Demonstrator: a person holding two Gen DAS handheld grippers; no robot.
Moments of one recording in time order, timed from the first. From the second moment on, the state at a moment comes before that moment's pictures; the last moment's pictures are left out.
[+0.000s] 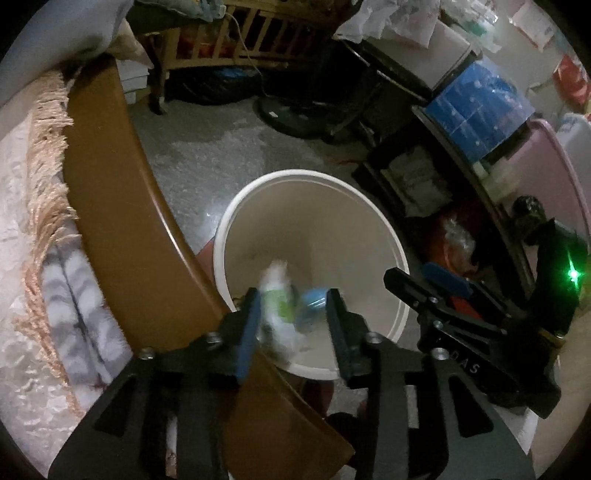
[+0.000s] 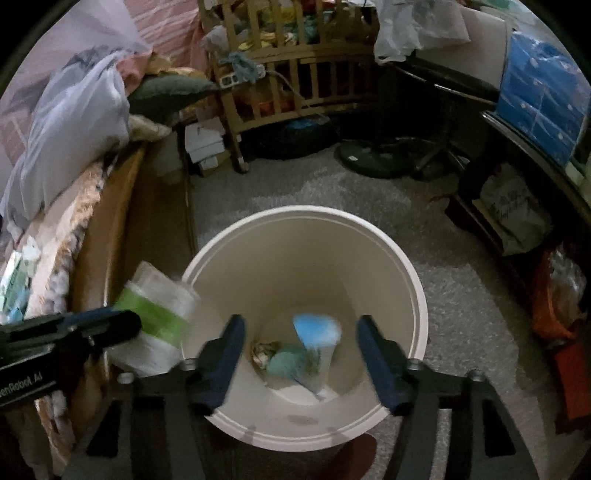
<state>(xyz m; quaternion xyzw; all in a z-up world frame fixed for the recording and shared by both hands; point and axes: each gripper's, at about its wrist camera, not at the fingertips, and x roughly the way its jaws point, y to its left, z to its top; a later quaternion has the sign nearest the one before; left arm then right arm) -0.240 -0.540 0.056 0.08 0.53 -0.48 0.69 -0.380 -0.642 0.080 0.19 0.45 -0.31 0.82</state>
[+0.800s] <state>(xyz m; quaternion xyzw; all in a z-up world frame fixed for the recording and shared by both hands) -0.225 -0.398 0.109 0.10 0.46 -0.37 0.80 -0.337 -0.550 0.116 0.14 0.41 -0.21 0.88</state>
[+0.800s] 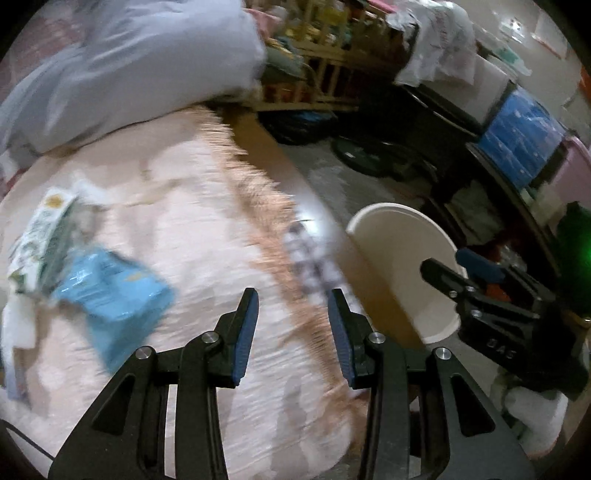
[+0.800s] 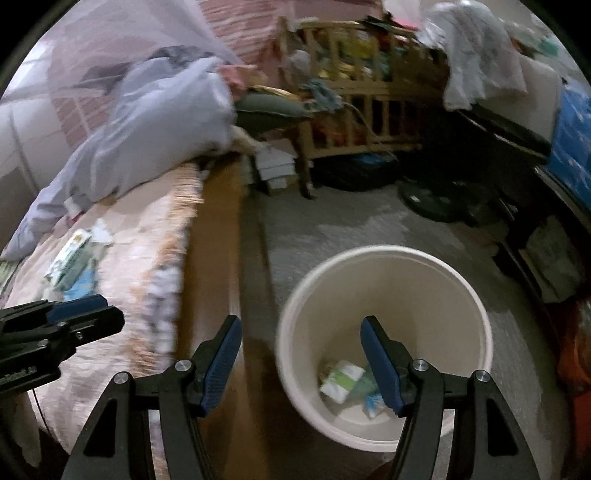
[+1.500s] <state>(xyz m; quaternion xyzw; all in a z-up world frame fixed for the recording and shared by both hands) -0.165 -0.171 0.120 0.06 0.47 -0.21 0.85 -0.228 -0.391 0.117 0.13 0.44 -0.02 0.89</state>
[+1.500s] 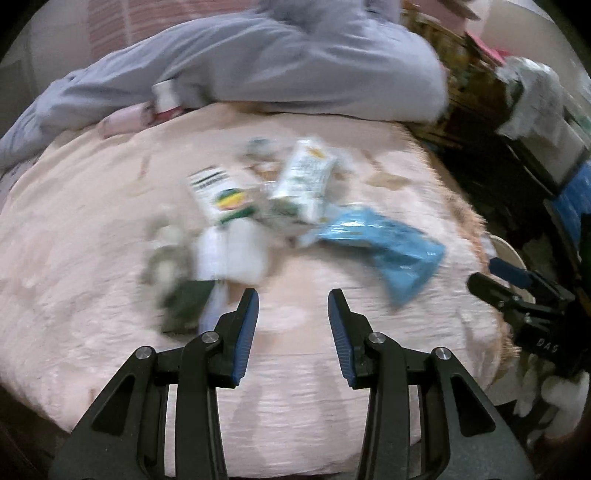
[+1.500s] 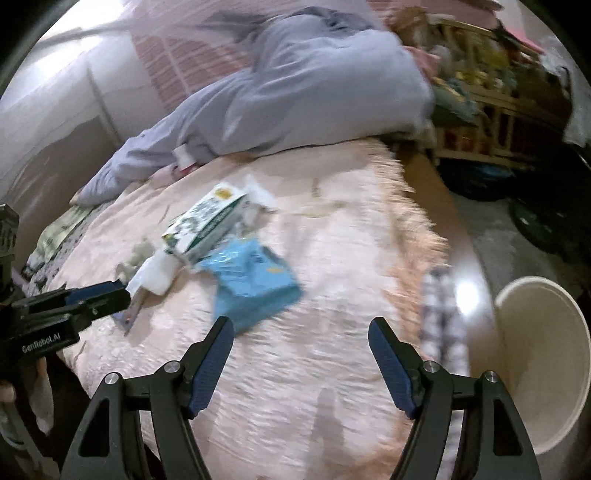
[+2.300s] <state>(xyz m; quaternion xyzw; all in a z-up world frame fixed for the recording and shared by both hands) -0.040 -0.086 0.050 -0.10 0.54 -0.17 0.82 -0.114 -0.349 0.057 0.00 0.53 0.04 0.85</state>
